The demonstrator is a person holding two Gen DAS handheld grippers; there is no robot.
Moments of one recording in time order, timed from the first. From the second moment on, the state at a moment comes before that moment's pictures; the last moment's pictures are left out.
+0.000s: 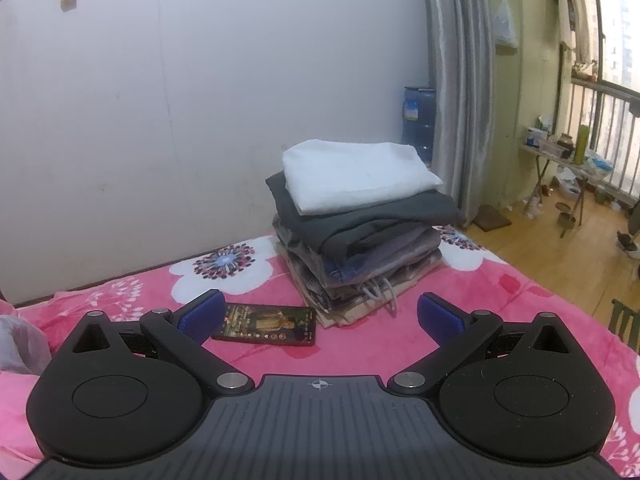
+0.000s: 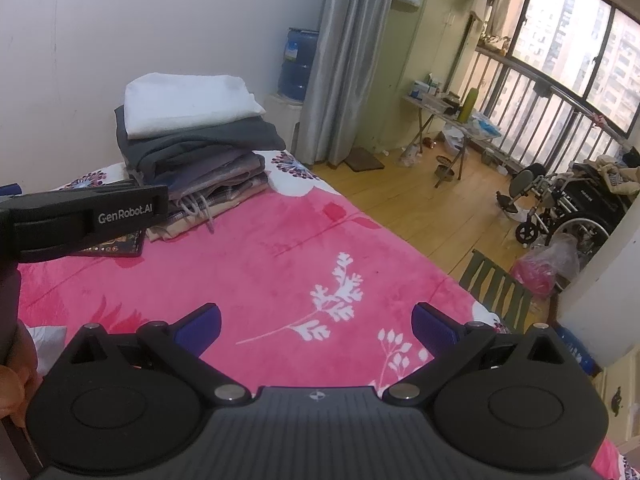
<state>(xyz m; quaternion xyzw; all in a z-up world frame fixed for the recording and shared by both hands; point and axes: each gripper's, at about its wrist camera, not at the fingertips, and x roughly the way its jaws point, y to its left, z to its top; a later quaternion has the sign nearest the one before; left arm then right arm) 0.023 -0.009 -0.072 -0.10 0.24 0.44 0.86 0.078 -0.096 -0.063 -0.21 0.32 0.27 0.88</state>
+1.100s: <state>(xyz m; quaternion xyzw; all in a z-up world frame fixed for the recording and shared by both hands) 0.024 -0.011 -0.075 -0.10 0.26 0.44 0.85 0.079 -0.094 -0.066 -0.21 0.33 0.28 0.88</state>
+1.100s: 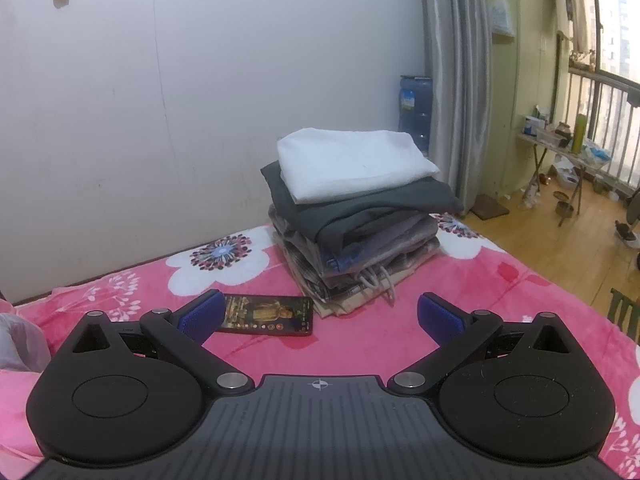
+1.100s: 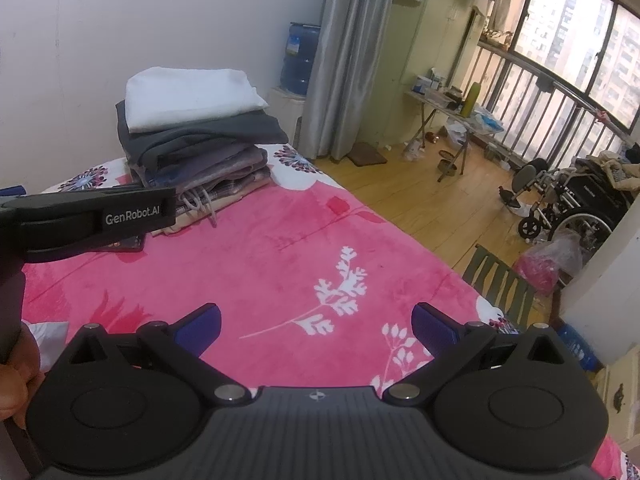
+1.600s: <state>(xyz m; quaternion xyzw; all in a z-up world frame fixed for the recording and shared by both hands) 0.026 -0.011 -0.075 -0.10 0.26 0.44 0.85 0.080 -0.094 -0.068 -0.21 0.33 0.28 0.88</state>
